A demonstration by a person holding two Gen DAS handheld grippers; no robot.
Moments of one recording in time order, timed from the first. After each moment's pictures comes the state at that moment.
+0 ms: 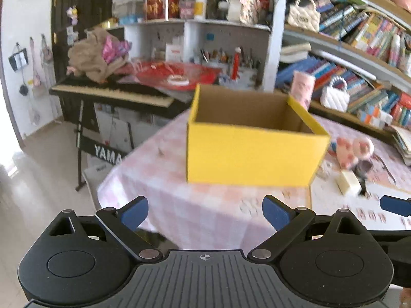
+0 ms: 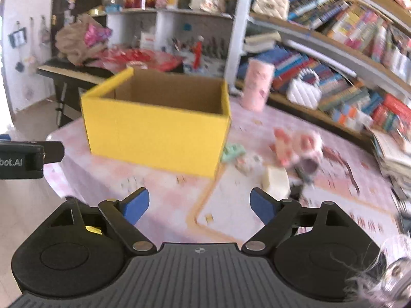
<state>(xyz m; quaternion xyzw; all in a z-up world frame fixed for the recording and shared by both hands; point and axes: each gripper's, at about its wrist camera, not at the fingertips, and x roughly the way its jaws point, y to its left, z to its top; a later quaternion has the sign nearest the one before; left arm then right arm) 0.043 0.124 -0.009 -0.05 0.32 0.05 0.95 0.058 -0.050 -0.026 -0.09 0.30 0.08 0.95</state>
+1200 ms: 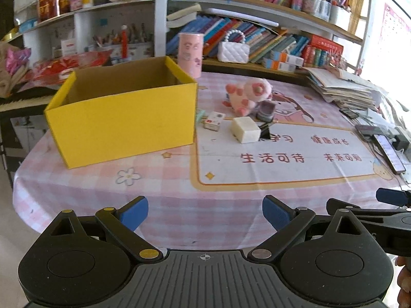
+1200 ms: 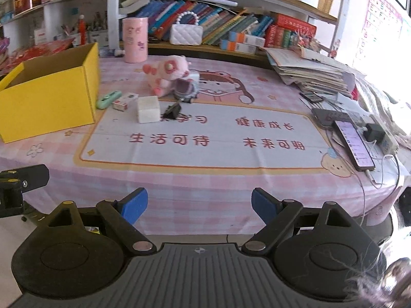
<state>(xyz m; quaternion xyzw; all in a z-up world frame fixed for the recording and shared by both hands) 0.037 0.013 -0.029 0.02 0.36 -0.15 0.92 -0.009 -0.166 -0.045 0.00 0.36 -0.14 0.92</state>
